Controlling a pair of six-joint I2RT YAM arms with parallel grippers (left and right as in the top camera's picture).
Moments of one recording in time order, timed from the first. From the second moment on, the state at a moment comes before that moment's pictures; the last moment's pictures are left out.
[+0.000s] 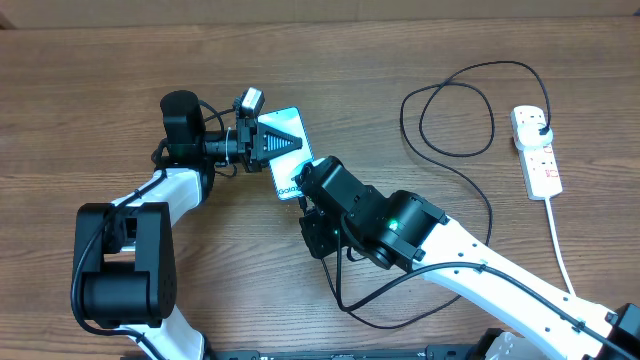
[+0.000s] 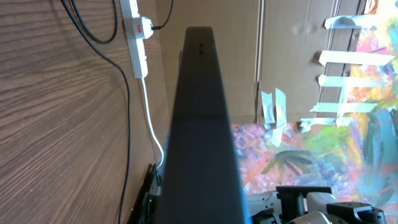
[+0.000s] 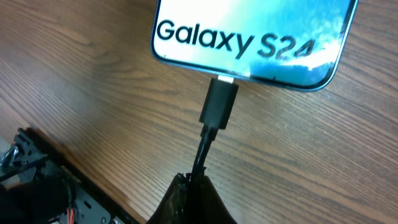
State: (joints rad) left arm -0.03 1.86 0.92 0.58 1.52 -1.15; right arm 0.90 1.47 1.27 -0.83 -0.09 0.47
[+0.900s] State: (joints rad) left arm -0.03 1.86 0.92 0.57 1.55 -1.14; right arm 0.90 1.49 1.27 -0.82 -0.10 0.49
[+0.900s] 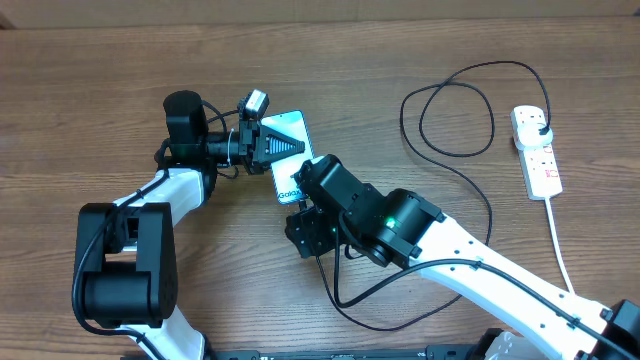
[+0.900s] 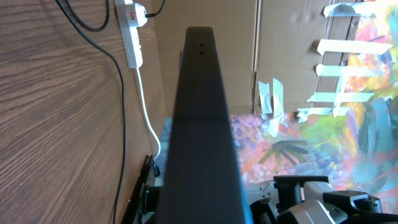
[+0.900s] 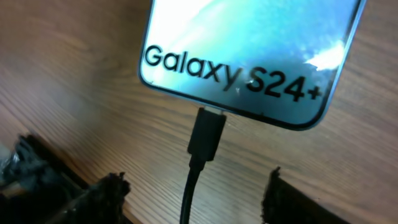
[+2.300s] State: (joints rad) left arm -0.03 1.86 0.92 0.57 1.55 -1.12; right arm 0.90 1.50 1.27 -0.79 -0.09 0.57
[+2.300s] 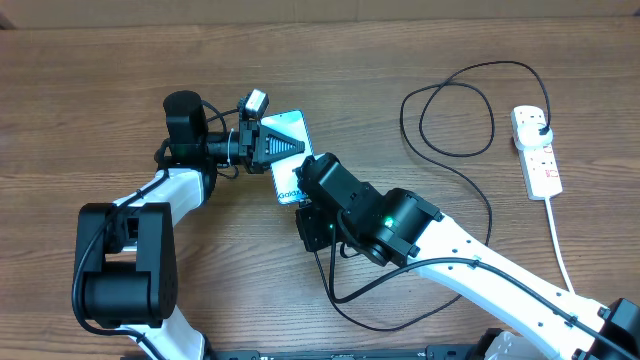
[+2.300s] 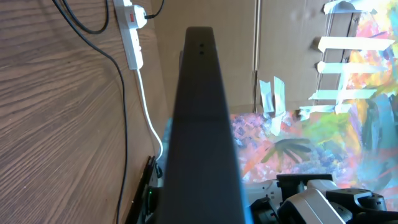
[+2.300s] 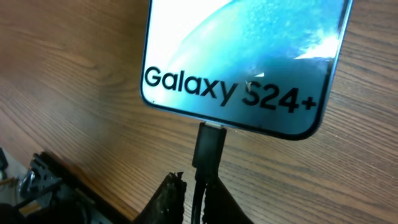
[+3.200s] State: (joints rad) left arm -0.03 1.86 0.92 0.57 1.55 -1.10; right arm 0.90 1.53 1.27 -0.77 -0.07 0.57
